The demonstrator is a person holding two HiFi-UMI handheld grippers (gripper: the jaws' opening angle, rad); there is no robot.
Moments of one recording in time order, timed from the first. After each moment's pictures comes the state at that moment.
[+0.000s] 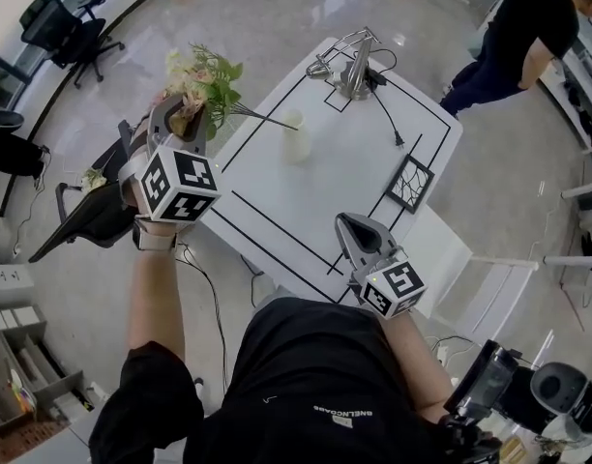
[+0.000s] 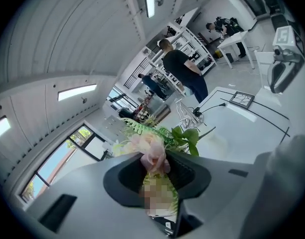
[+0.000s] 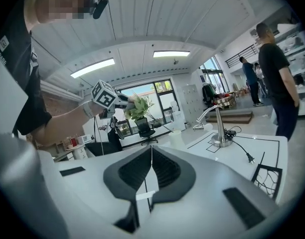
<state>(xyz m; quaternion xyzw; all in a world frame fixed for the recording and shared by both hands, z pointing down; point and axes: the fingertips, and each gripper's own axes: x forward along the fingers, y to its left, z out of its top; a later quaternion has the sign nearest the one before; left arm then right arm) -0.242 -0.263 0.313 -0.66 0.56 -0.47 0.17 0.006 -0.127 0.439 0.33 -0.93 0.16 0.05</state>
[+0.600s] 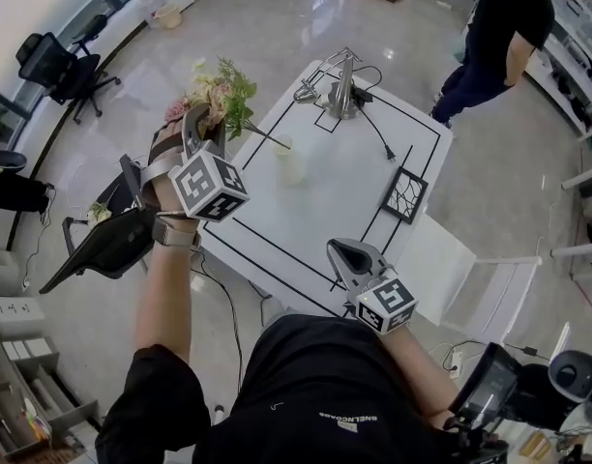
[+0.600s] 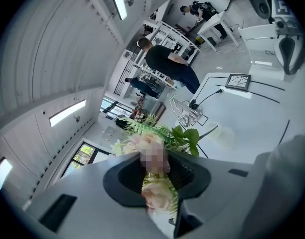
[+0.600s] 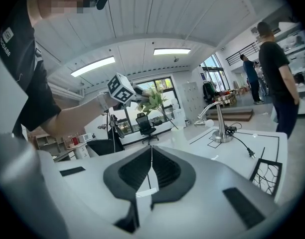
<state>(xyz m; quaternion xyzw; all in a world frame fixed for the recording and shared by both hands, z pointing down) -0.201 -0.306 0.318 -0.63 0.51 -0.53 0.26 0.001 -0.109 0.449 0.33 -0.93 0.17 0.05</state>
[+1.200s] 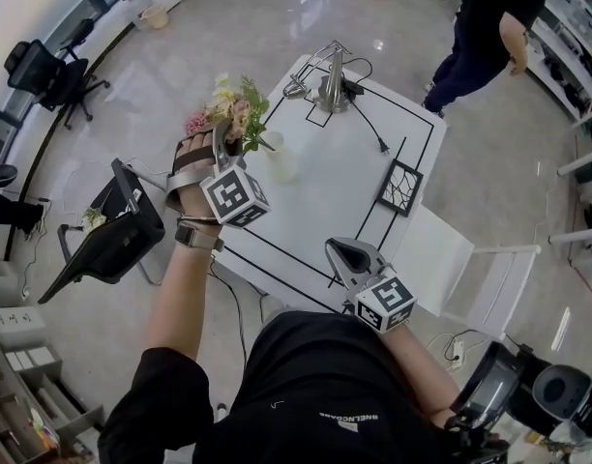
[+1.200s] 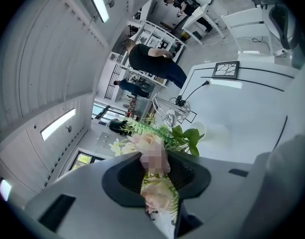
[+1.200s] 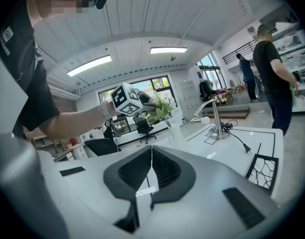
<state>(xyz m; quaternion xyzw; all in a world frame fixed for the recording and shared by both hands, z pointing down) -0.161 -0.315 0.391 -0.62 0.46 -0.57 0.29 0.009 -0.110 0.461 0.34 -0.92 0.18 0.06</state>
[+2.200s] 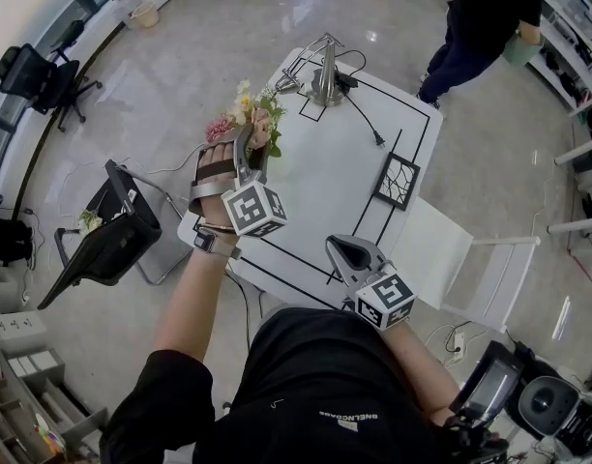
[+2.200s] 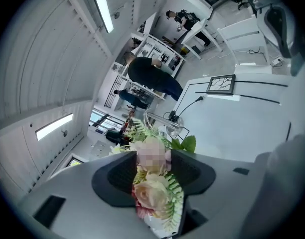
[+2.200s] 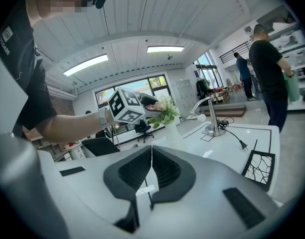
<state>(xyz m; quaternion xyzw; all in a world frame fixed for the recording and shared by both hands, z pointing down) -0.104 -0.306 0.427 -0.67 0.44 -0.52 0.30 0.018 -0.112 0.469 0.36 -0.91 0.19 0.07</state>
